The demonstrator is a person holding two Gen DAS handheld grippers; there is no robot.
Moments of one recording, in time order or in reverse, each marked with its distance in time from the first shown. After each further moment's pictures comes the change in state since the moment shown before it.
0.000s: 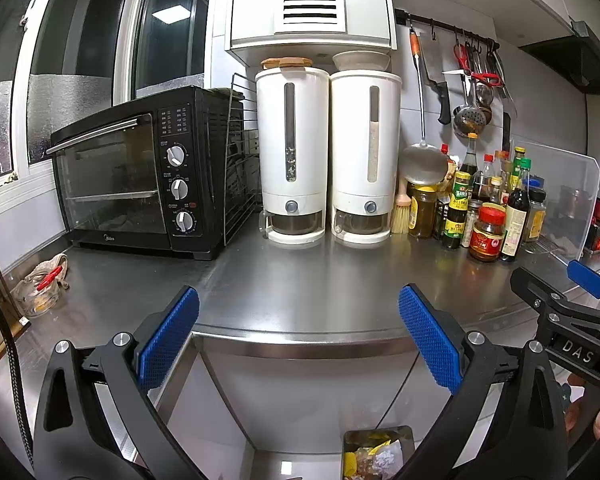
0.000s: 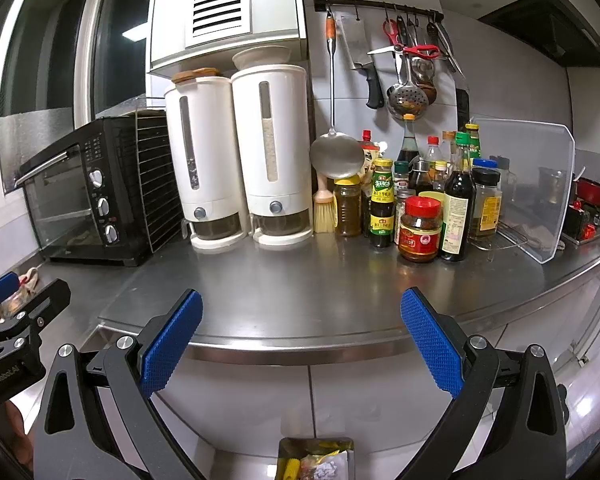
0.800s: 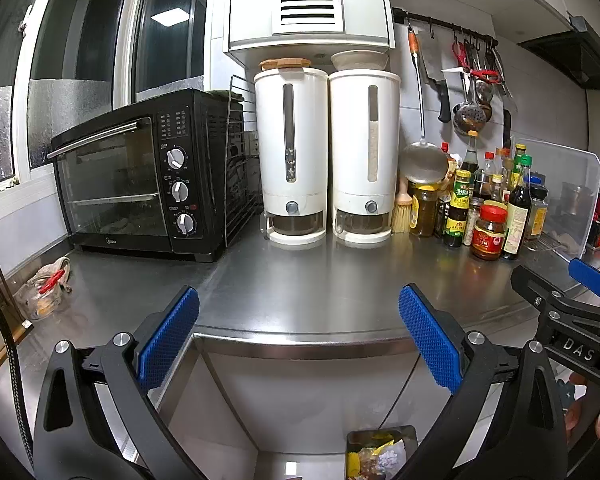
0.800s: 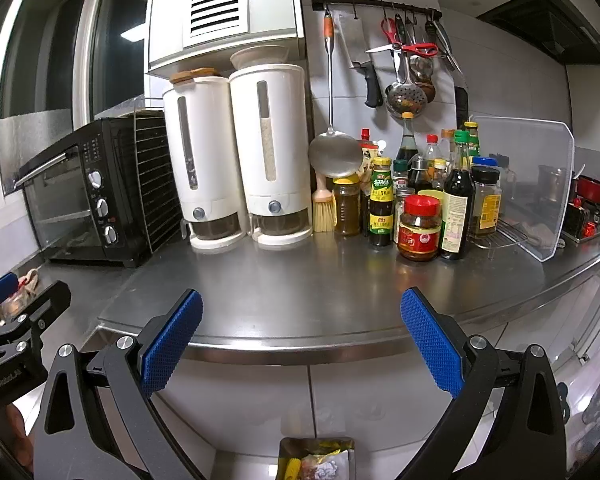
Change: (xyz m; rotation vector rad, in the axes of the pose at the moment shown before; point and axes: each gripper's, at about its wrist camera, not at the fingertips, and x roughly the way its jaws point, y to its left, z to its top) left arm 0.000 -0.004 0.001 0.010 -0.003 0.010; right arm 0.002 -0.003 0.000 0.005 0.000 -0.002
